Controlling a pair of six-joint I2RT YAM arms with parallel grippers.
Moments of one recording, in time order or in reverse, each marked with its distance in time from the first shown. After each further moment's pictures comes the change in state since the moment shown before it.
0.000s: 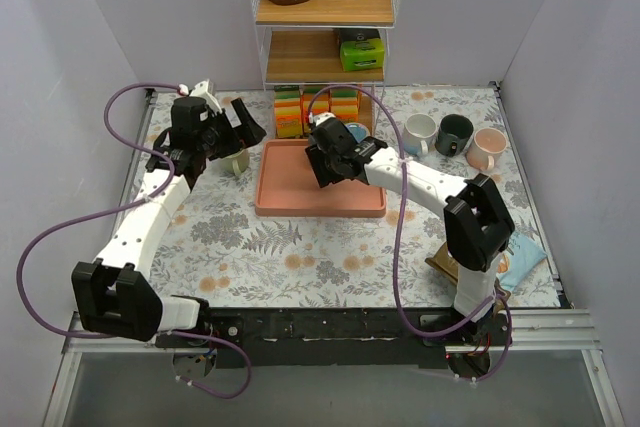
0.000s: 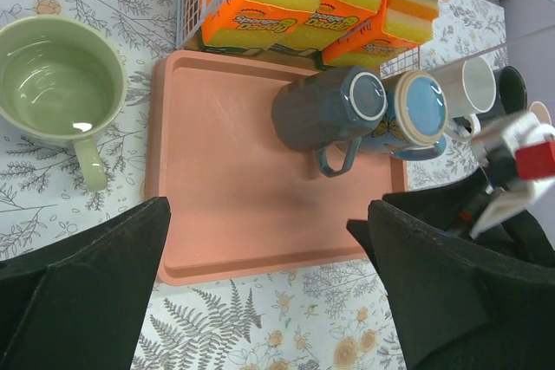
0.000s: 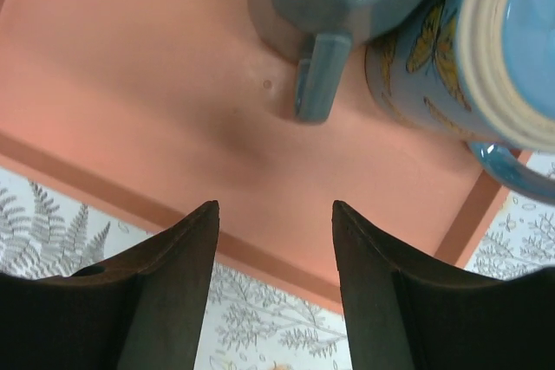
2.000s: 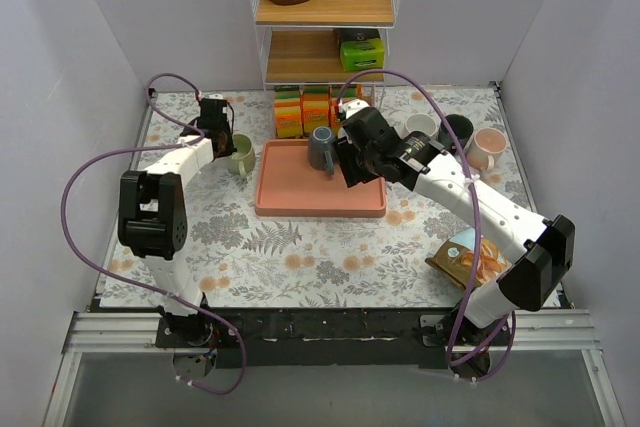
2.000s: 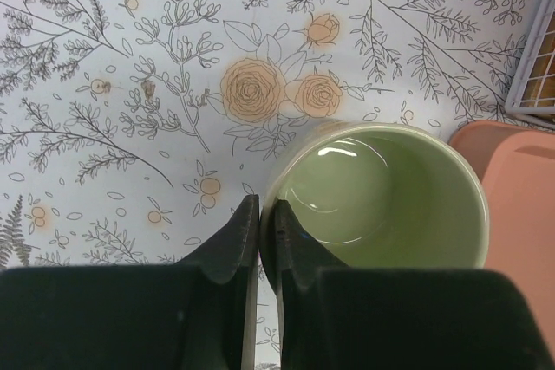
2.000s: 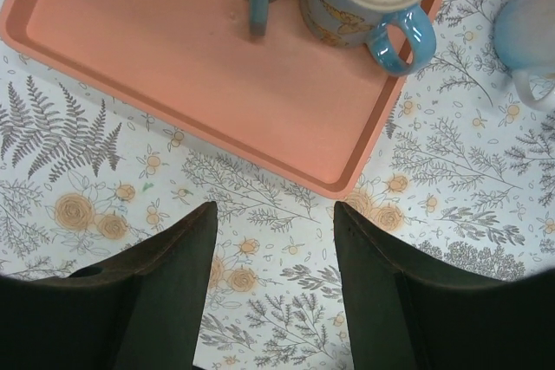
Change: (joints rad) left arm 0.065 0.507 0.108 0.084 -0.440 0.273; right arm 0.017 -0.323 0.038 -0.300 0.045 -0.005
